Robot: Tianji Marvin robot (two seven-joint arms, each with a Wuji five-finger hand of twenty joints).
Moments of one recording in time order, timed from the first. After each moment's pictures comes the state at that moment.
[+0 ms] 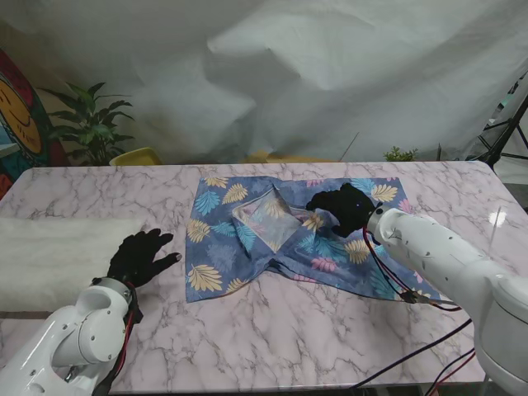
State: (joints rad) left arm 1.73 -1.07 -1.37 -1.77 0.82 0.23 -0.12; right arm -0.61 -1.20 0.12 -0.41 -0.76 -0.34 -0.58; left_hand 0.83 0.08 -0.02 -0.03 0.36 0.14 0.11 0.29 0.23 0.08 0.11 0.16 0.11 0.12 0.12 0.17 0.01 0.00 0.04 0.25; right_hand 0.34 -0.64 1.20 -0.14 0.13 -0.14 0.58 0.11 0.23 -0.15 0.45 0.24 0.50 -0.05 0.15 0.15 0.20 0.17 0.81 0.14
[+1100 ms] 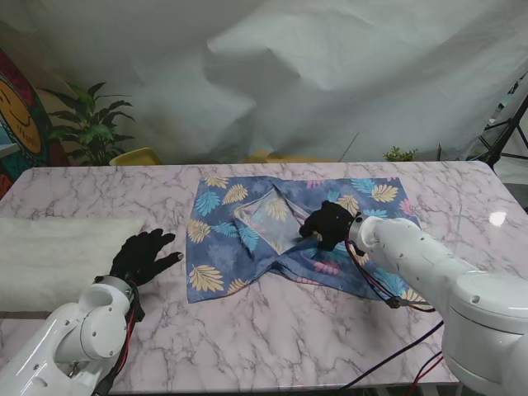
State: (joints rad) left arm 1.70 -1.07 -1.36 -1.74 0.80 0.22 -0.12; right arm -0.60 -1.33 -0.04 -0.26 -0.66 -0.47 -0.56; left_hand 0.83 0.08 -0.02 -0.03 0.36 0.14 0.11 0.29 0.23 0.08 0.11 0.16 0.12 0.12 0.13 0.17 0.01 0.00 0.04 0.25; right_hand 0.47 -0.78 1.22 -0.32 0.64 -0.50 1.29 0.58 0.82 -0.26 0.62 0.35 0.89 -0.11 0.26 0.23 0.32 0.24 0.87 0.16
